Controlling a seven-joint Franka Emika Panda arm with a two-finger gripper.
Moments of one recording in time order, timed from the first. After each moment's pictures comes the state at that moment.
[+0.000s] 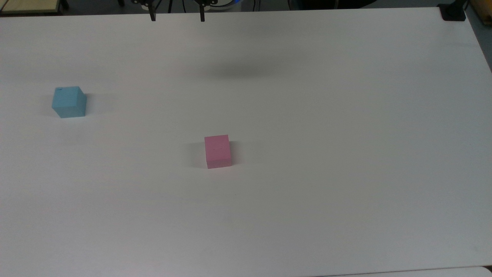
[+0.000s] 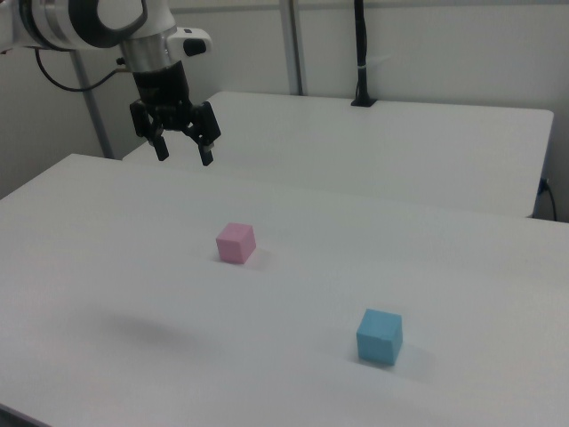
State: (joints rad) arm -0.04 0.01 0.02 -1.58 -0.04 1.63 -0.09
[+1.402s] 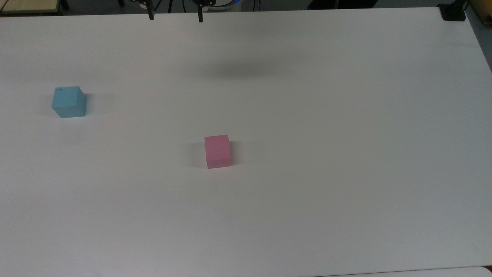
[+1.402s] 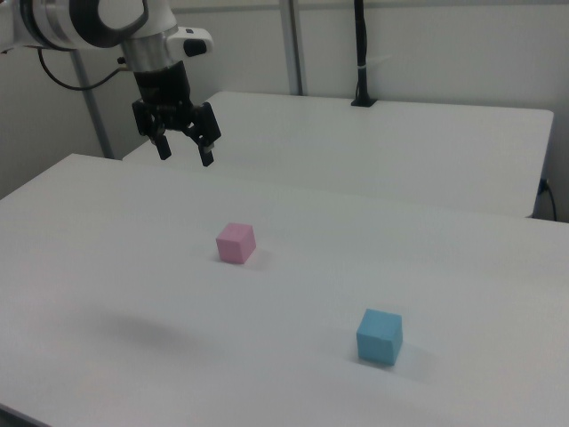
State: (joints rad) arm -0.04 0.01 0.01 -1.58 -0.04 1.63 -0.03
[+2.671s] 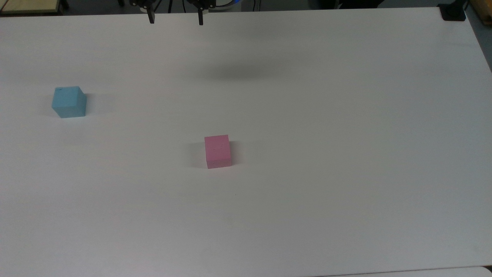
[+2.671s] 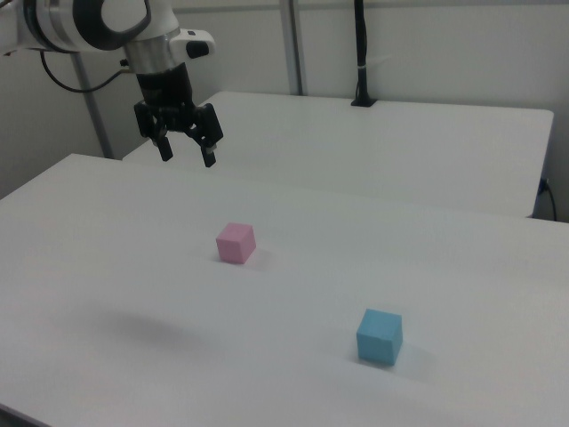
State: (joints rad) arm -0.04 0.02 0.01 -1.58 -0.04 1.64 -0.05
